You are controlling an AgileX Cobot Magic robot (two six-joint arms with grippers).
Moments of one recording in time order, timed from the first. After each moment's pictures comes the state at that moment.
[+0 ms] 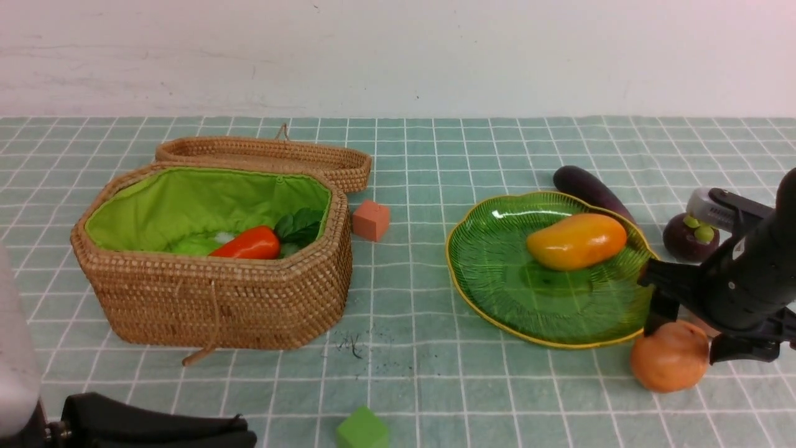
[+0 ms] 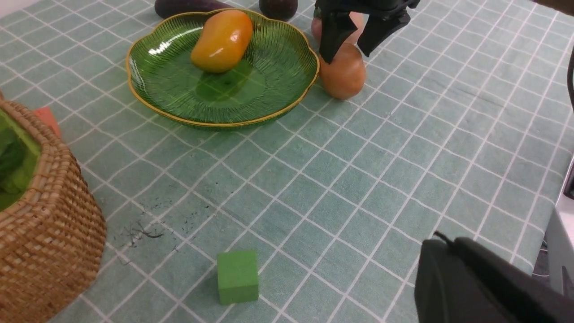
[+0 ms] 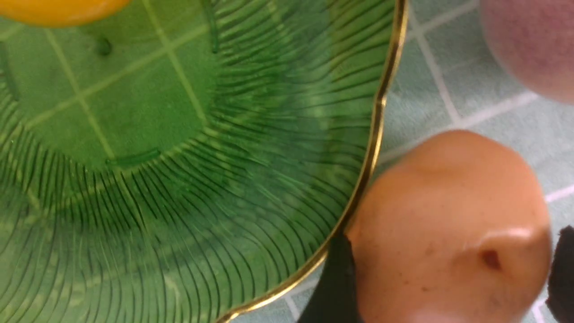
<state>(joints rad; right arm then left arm) 0.10 1.66 -1.02 0.08 0.67 0.50 -1.01 0.61 -0.67 0.10 0.54 -0.18</state>
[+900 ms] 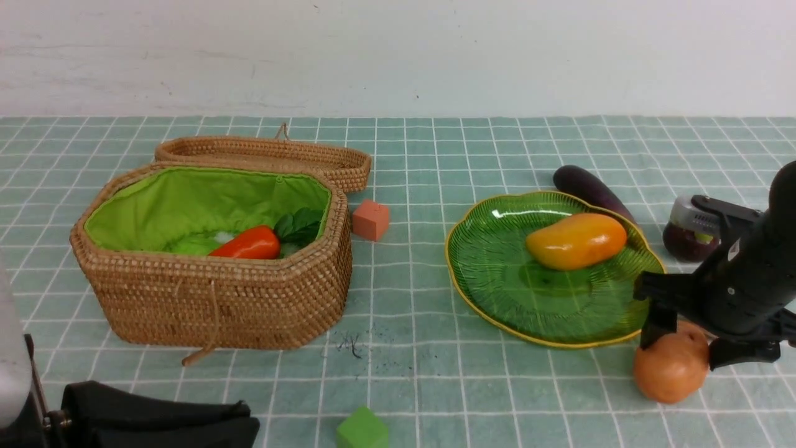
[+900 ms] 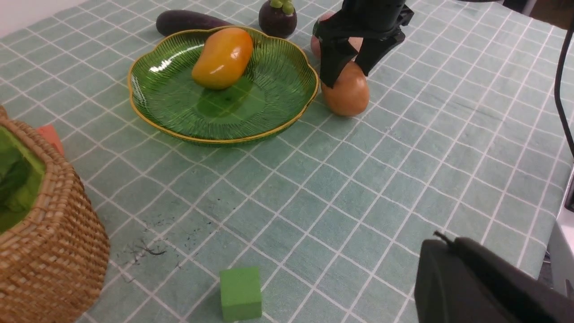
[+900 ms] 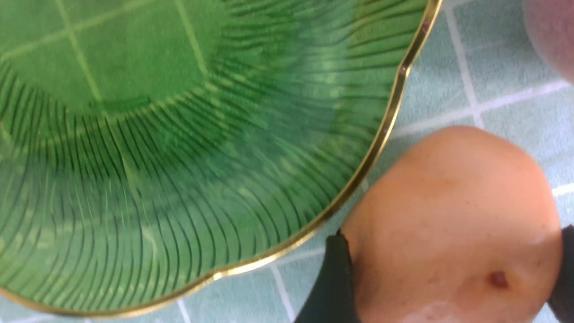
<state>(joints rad) 0.10 1.67 -1.04 0.10 0.74 0.35 -1.01 0.61 -0.67 0.13 0.51 -0.18</state>
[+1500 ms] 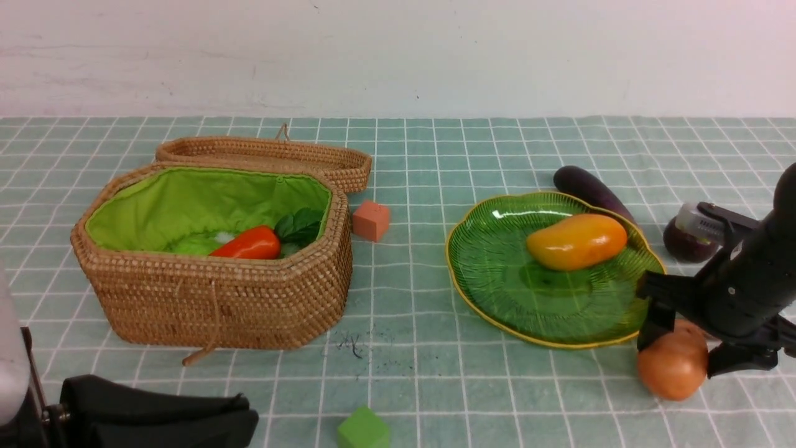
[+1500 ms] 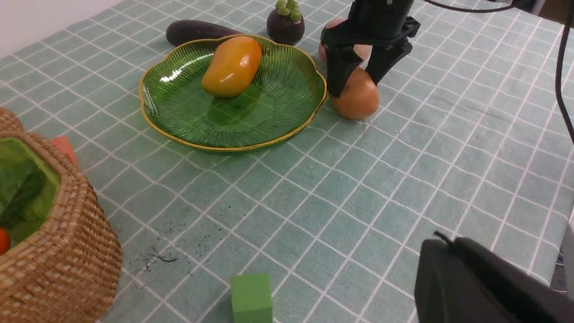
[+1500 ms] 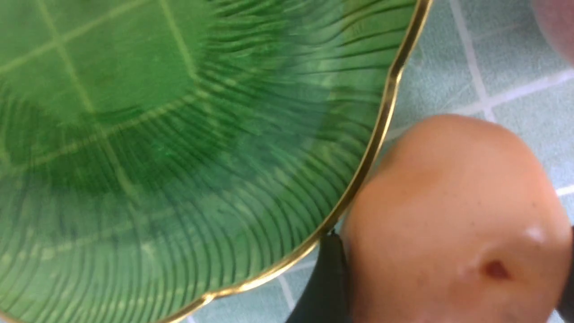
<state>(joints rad) 0.05 1.74 -1.05 0.18 0.75 0.32 -1.01 0.61 -0.67 0.15 0.50 -0.18</state>
